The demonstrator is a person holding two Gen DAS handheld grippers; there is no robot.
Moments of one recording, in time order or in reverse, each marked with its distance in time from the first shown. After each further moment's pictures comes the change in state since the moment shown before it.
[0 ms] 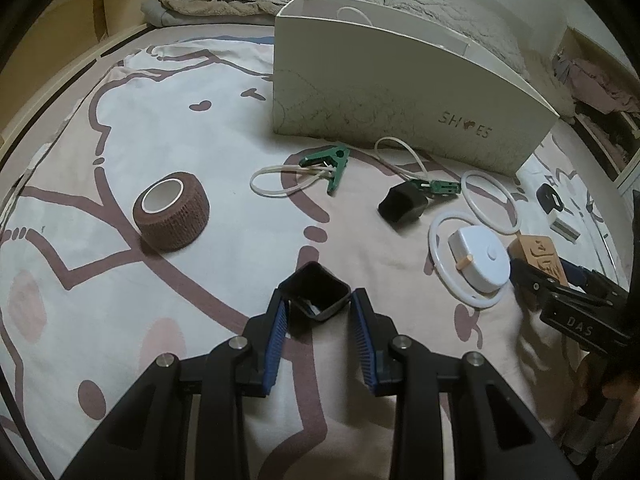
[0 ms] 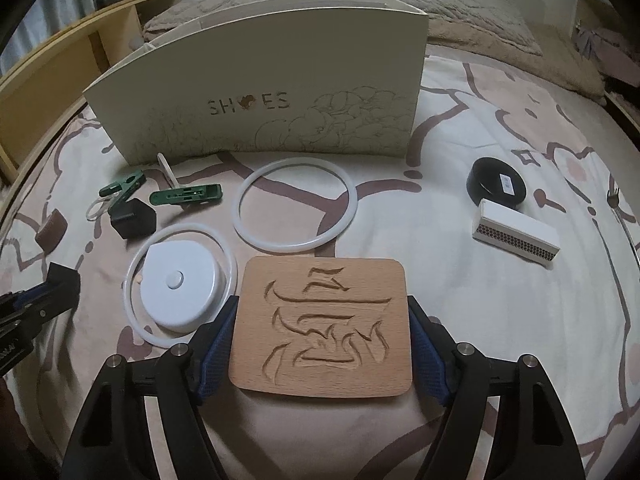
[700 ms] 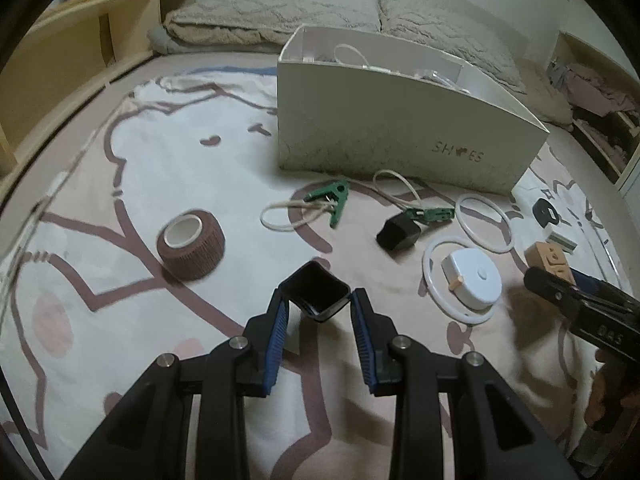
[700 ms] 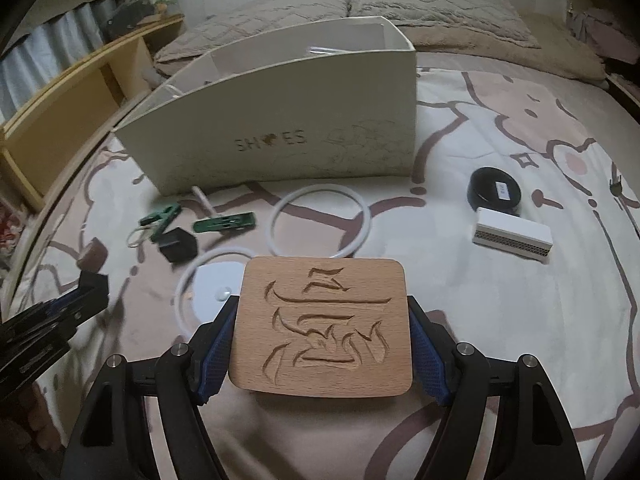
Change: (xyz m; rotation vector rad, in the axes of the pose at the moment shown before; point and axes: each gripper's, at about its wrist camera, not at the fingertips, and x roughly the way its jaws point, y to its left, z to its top) left arm -0.021 -0.004 0.005 0.032 -0.098 0.035; right arm -0.030 0.000 0.003 0.055 -0.059 0.109
